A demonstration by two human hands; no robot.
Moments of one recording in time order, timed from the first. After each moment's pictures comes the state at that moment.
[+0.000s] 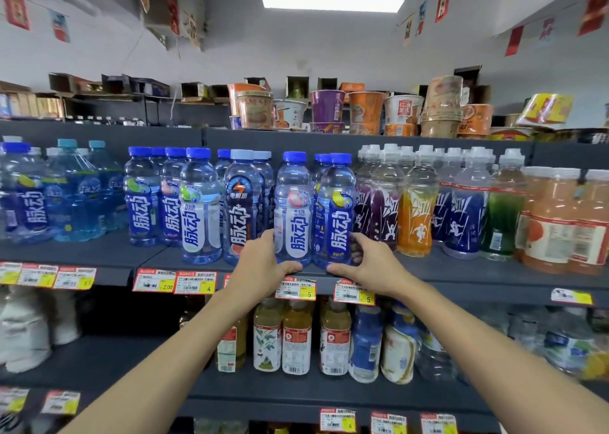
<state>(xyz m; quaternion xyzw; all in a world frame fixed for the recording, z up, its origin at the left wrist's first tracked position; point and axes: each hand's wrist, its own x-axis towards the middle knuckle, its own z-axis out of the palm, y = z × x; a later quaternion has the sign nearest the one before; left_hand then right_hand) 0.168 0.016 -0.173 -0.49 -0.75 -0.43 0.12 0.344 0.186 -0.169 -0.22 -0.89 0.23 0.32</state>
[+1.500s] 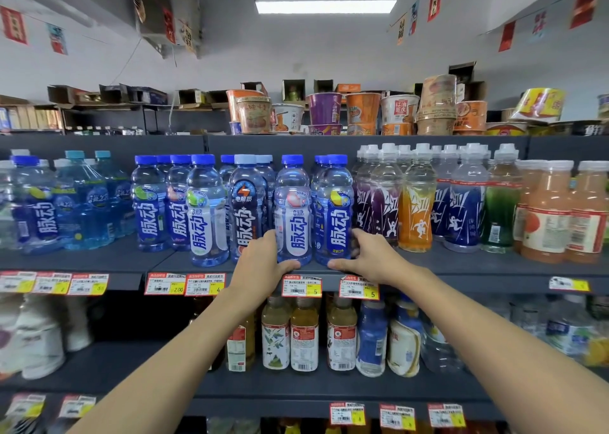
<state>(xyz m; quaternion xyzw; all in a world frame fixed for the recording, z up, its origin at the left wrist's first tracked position) 0.168 0.003 -0.168 -0.48 -0.78 -0.37 0.16 0.334 0.188 -0.161 -0.23 -0.91 0.23 0.27</state>
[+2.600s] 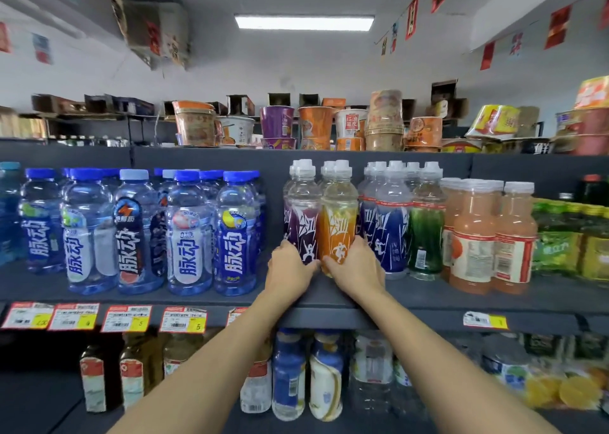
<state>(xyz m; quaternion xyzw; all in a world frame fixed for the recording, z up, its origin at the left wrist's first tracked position) 0.304 0.204 -0.155 -0.40 -0.80 -0.44 0.07 0.417 0.286 -0.153 -0.42 -0.80 0.16 0.39</state>
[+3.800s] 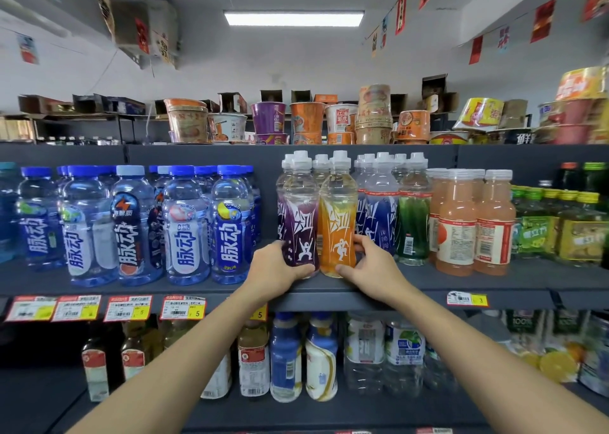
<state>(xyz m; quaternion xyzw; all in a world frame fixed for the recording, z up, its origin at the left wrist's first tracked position) 0.304 0.162 -0.160 -0.47 -0.76 -0.45 0.02 0.480 0.289 -0.163 -0.29 -0.84 0.27 0.36</state>
